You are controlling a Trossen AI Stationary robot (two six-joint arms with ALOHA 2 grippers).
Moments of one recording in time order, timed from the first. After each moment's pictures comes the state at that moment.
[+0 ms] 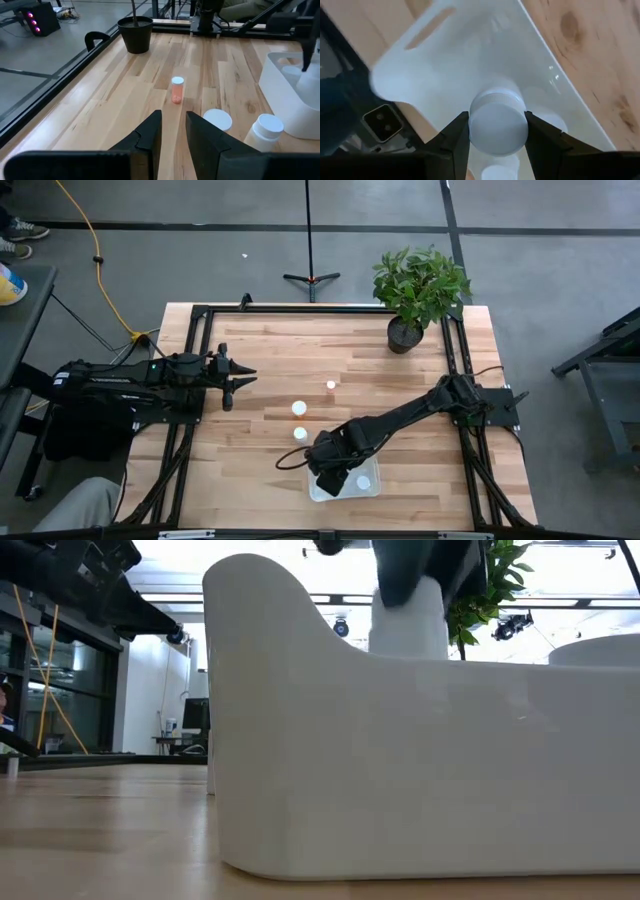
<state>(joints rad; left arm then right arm) 0.01 0.40 0.35 -0.26 -0.22 -0.03 0.39 2.15 1.95 -1.15 -0.12 0.98</state>
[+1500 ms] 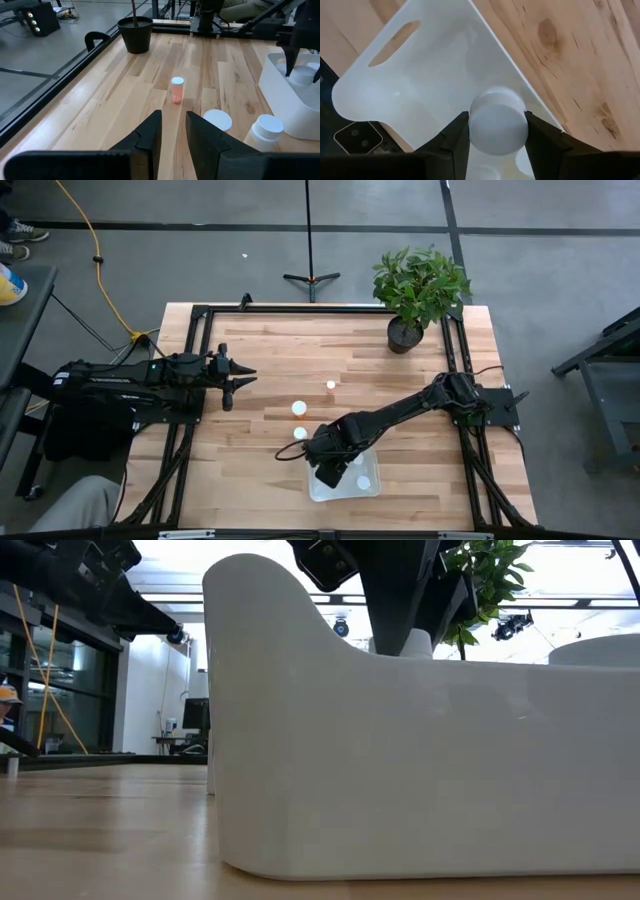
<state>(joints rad) 0.01 0.40 0.35 -0.26 -0.22 -0.04 0.36 2.16 1.91 -1.15 -0.11 0.96</state>
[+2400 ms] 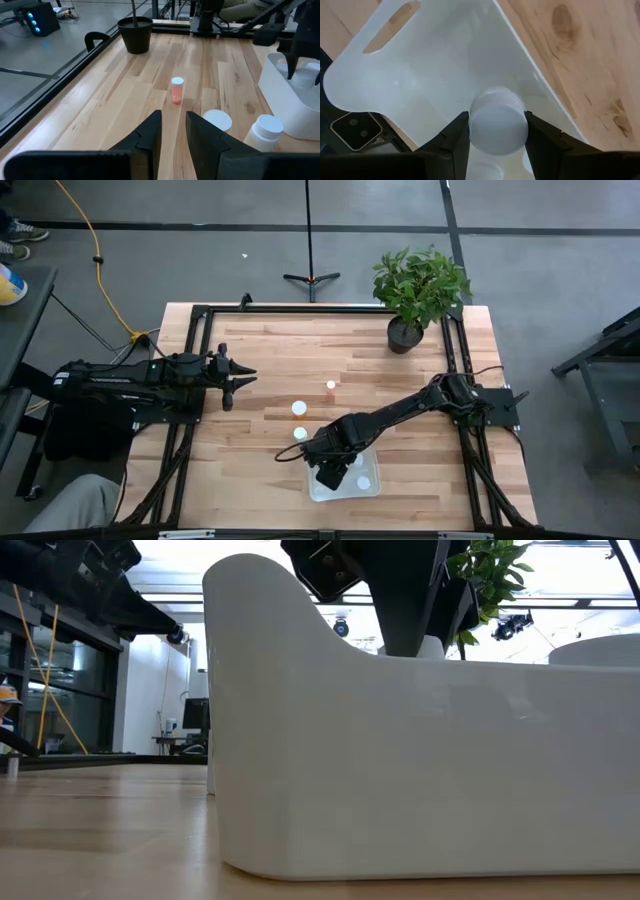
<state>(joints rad) 0.01 0.40 0.35 -0.26 -0.22 -0.04 0.35 2.18 1.92 -1.14 -0.18 0.93</state>
